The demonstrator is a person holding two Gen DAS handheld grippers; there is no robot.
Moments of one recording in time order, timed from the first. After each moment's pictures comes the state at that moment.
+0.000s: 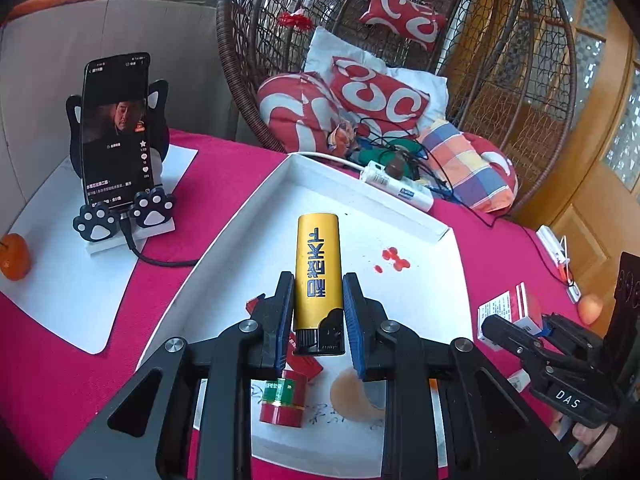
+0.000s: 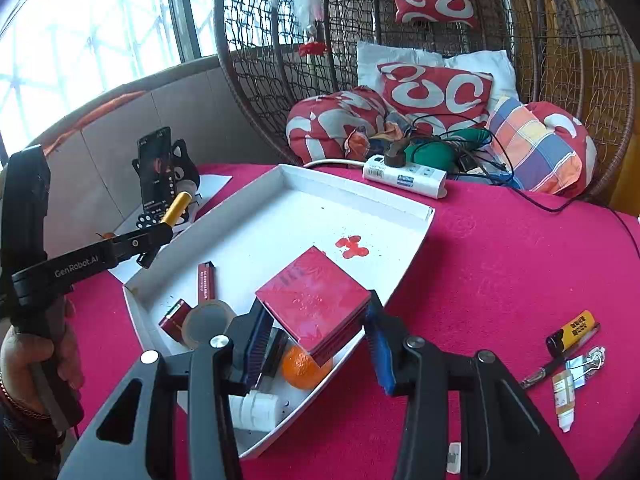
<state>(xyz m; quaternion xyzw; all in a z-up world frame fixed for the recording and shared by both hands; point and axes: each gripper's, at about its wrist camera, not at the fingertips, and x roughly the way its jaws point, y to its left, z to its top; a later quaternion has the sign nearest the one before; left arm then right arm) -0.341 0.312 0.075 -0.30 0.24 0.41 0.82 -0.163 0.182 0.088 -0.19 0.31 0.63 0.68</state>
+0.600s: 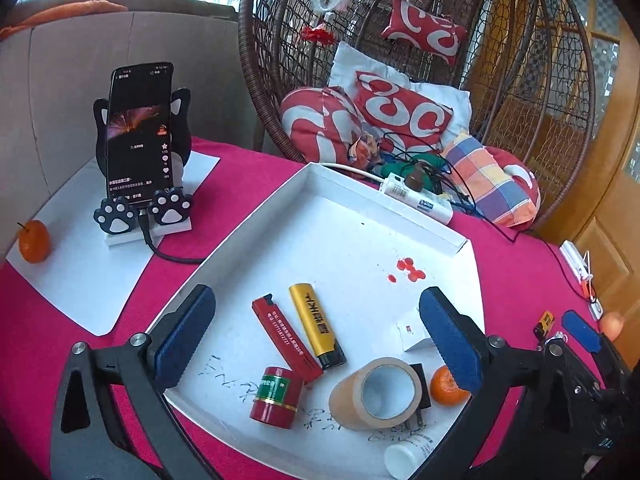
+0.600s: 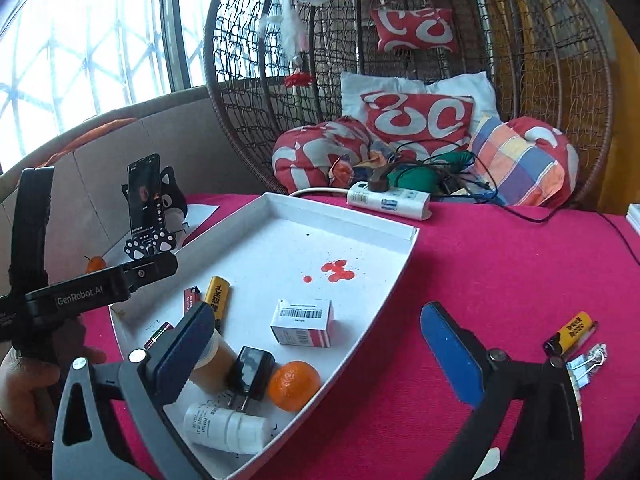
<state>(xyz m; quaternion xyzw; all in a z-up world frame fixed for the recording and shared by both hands) -0.333 0.290 0.080 -0.28 0.21 0.47 0.81 -0.156 0.145 0.099 -0.13 0.24 0.62 0.73</state>
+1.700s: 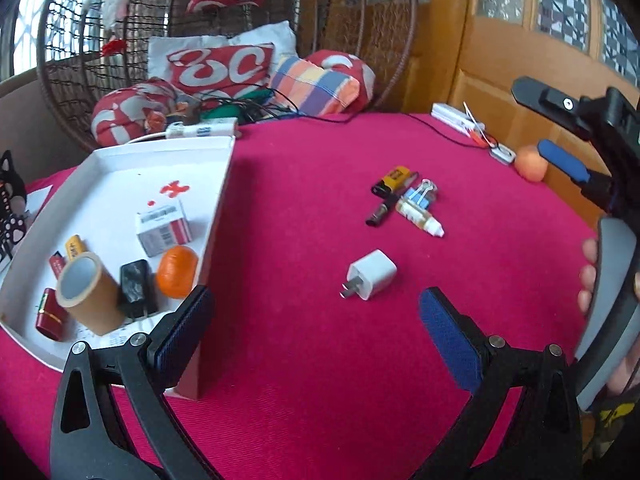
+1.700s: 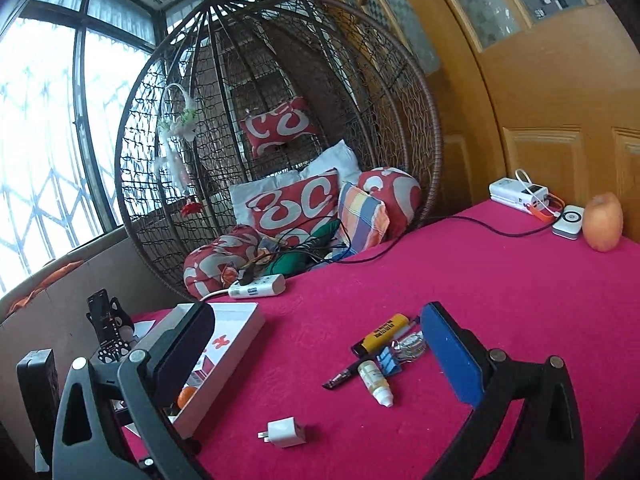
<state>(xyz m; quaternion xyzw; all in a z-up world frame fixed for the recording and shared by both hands) -0.180 0.120 0.052 -0.15 0.33 0.28 0.89 -0.044 -0.018 0.122 0.06 0.21 0.50 0.84</state>
